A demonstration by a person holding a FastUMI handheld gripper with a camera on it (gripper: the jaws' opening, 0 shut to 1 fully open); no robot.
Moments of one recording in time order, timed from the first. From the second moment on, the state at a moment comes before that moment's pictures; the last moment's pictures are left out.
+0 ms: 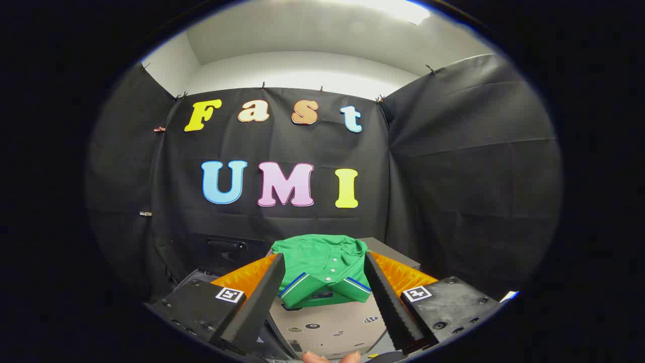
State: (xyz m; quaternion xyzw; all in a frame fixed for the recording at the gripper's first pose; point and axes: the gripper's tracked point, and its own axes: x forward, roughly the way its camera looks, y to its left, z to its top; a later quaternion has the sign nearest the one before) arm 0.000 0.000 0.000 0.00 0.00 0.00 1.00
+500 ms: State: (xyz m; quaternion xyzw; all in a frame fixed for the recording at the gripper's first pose) arm -0.002 0.000 0.002 0.00 0.00 0.00 1.00
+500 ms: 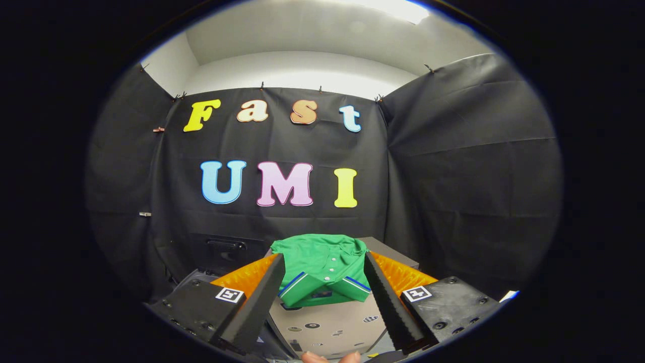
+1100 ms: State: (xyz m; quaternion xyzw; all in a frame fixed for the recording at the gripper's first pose) arm -0.007 0.009 0.012 0.00 -0.01 0.01 1.00
